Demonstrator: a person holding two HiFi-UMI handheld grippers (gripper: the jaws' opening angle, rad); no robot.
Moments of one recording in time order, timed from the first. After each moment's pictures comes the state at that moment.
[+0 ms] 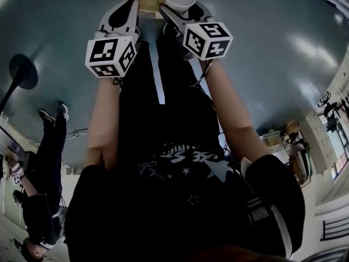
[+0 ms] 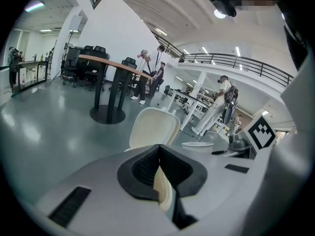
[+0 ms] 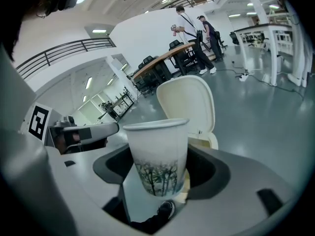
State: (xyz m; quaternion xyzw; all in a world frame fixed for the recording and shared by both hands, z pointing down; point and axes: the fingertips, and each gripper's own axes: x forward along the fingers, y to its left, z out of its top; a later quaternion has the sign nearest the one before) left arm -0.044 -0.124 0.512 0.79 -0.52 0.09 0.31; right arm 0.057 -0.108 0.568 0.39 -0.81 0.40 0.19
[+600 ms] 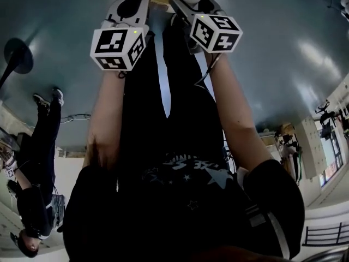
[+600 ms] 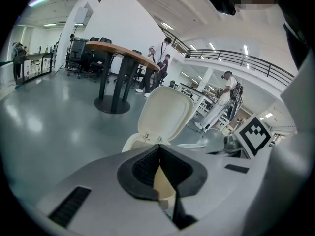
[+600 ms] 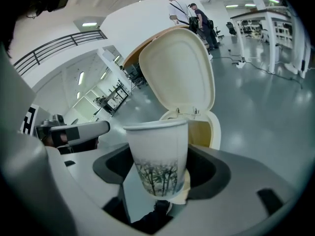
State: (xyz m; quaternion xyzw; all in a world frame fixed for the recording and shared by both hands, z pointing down) left arm -0.052 -0.120 0.580 0.77 -0.53 0.11 0.34; right arm 0.047 -0.107 0.653 0.38 -0.78 0.44 0.23
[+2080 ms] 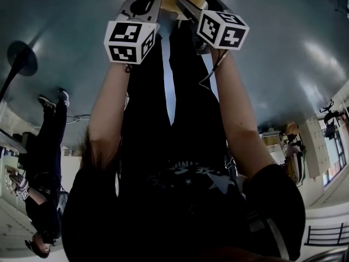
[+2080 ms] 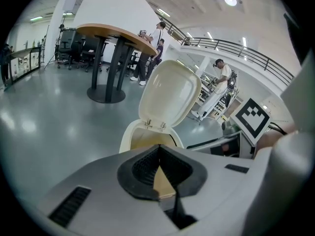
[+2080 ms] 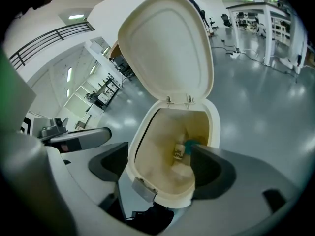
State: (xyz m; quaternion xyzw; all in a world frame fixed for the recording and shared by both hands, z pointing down) left arm -0.044 -0.125 0.634 0.78 -0.48 0.16 0.37; right arm 0.049 -0.112 0.693 0.39 -0.73 0.48 0.28
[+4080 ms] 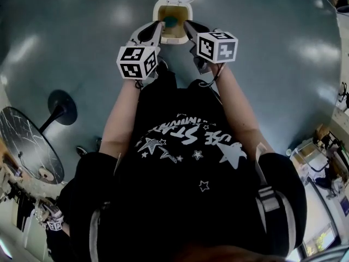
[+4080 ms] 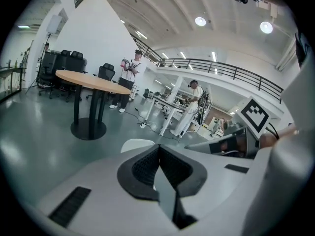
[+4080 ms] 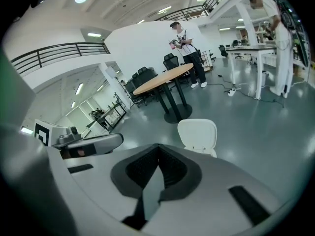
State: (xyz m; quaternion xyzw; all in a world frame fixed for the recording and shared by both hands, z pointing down) left arm -0.070 -0.104 0.379 0.87 -0.41 0.08 0.27; right arm 0.019 -0.087 0.420 0.46 -0.78 0.39 0.18
